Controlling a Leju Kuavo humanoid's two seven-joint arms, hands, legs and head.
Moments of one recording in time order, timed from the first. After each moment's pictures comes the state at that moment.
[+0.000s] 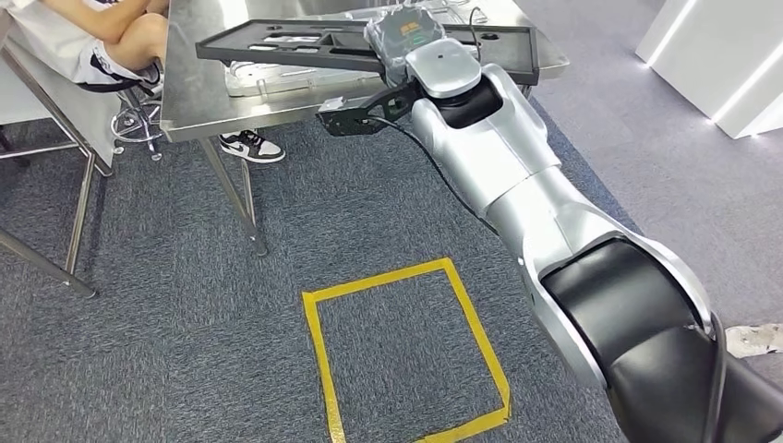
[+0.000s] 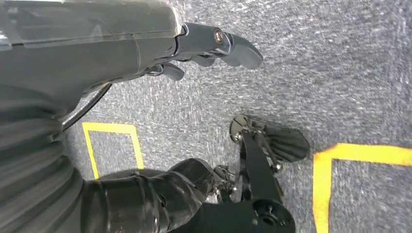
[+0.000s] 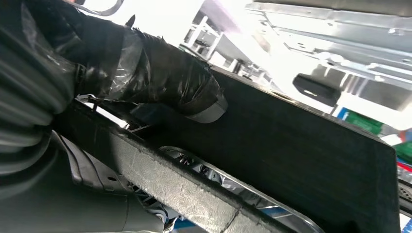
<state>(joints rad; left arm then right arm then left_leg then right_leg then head) -0.14 -0.13 1.27 -0.22 -1.17 0.01 -0.19 -1.38 0.21 0.69 -0.58 1.48 0.23 -0.01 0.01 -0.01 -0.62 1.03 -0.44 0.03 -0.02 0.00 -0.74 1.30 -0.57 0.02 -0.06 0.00</state>
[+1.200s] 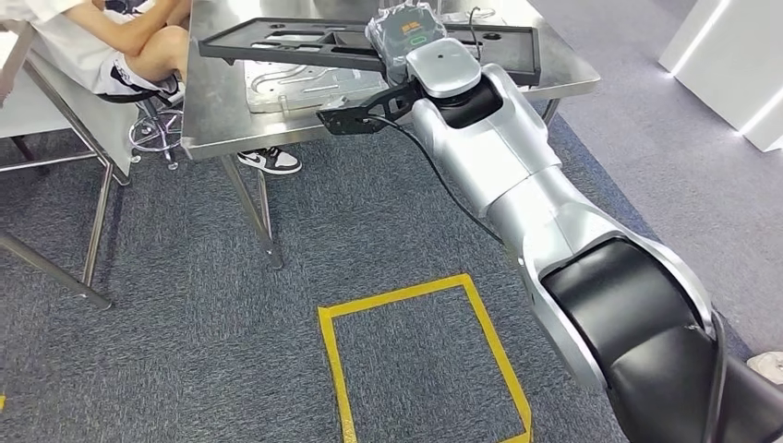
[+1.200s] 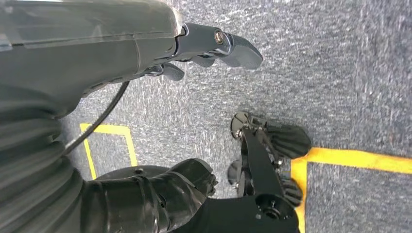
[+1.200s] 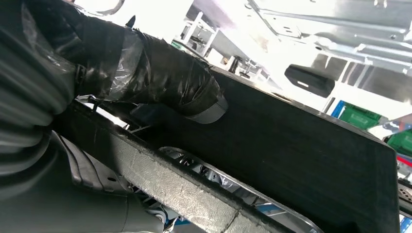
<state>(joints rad) -0.15 -0.13 1.27 -0.22 -1.19 0.01 -0.18 -1.38 0.22 0.69 -0.57 1.48 0.23 0.00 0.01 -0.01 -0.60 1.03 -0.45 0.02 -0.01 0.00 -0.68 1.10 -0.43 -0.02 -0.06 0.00</state>
